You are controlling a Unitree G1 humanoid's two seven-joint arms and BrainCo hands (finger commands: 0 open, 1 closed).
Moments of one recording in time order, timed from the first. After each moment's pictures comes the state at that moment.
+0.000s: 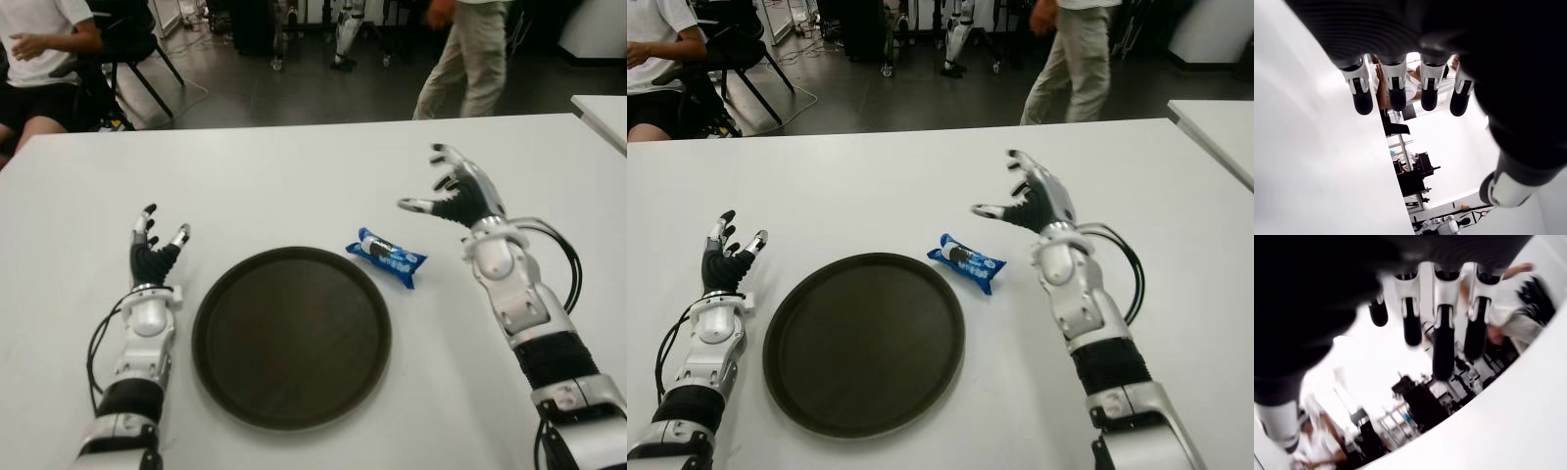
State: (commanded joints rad) left arm -0.33 0.15 0.15 0.75 0.06 -0.32 0.28; right arm -0.43 -0.31 0.22 0.21 -0.60 0.21 -0.04
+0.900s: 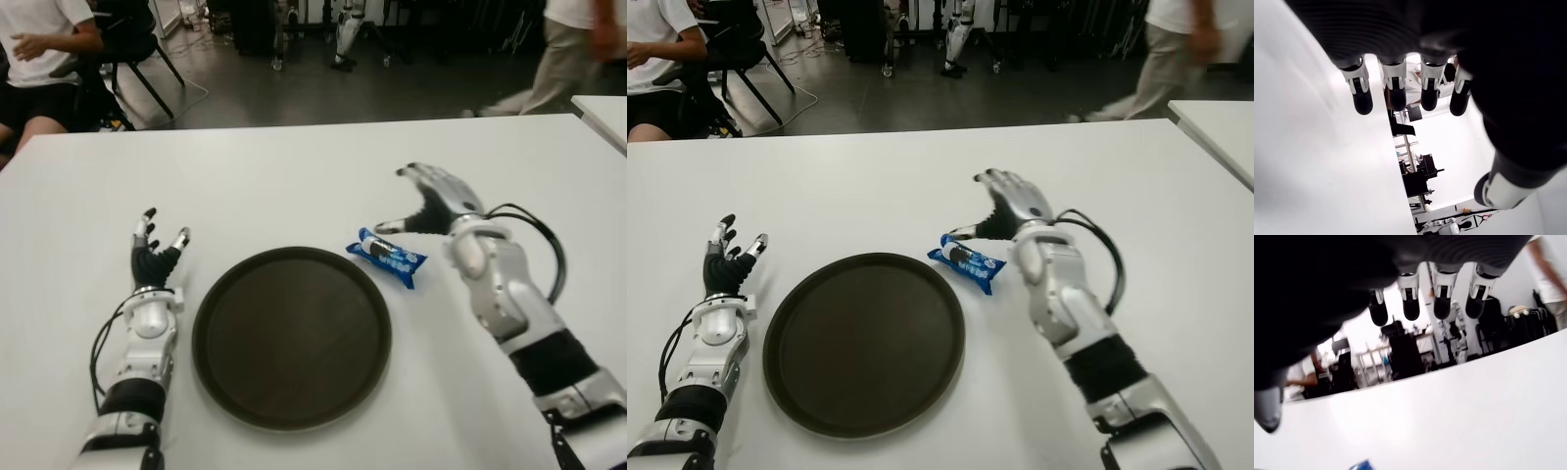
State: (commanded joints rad) left arm -0.35 0.14 0.14 0.79 0.07 -0.35 0.31; right arm -0.51 -0.32 0.43 0.14 -0.81 0.35 0.21
